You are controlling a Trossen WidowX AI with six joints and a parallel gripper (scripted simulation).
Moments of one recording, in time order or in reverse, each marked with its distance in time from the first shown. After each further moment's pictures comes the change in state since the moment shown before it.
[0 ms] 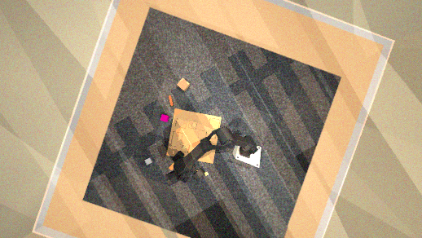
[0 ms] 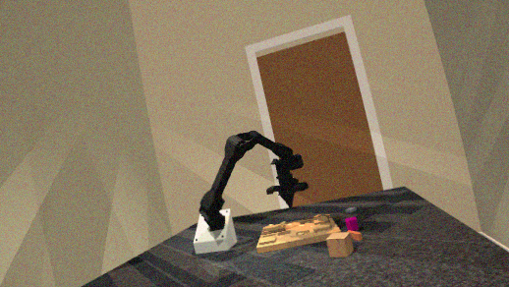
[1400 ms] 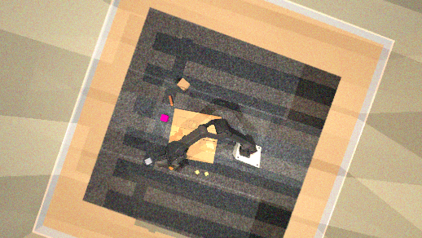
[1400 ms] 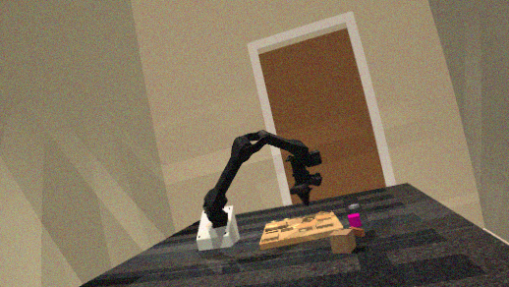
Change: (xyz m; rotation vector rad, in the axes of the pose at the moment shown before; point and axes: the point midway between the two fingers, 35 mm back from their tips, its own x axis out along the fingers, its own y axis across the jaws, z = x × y) arm 0.008 -0.082 -0.027 1.365 -0.005 -0.038
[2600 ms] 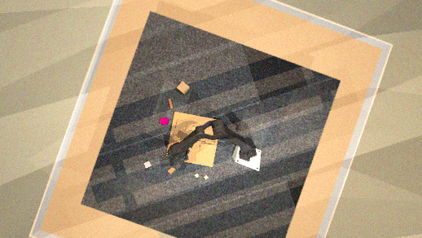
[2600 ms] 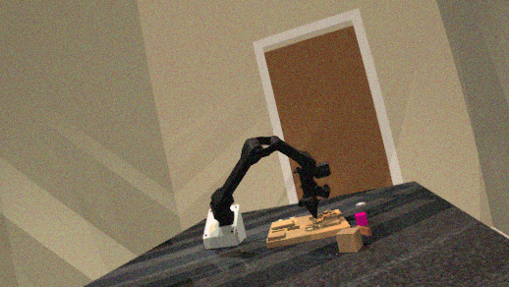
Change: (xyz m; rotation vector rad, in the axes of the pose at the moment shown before) arm 0.056 -0.002 -0.005 0.002 0.002 -0.006
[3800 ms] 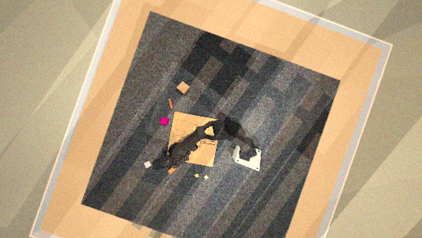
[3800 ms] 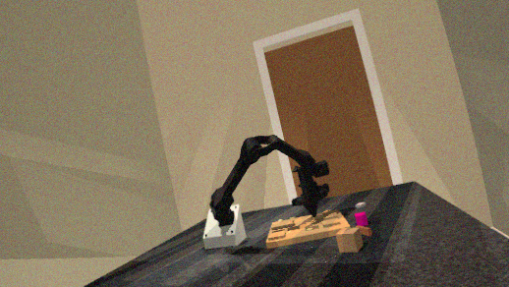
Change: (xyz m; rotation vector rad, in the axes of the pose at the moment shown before) arm -0.006 -0.001 -0.003 0.337 -0.002 -0.005
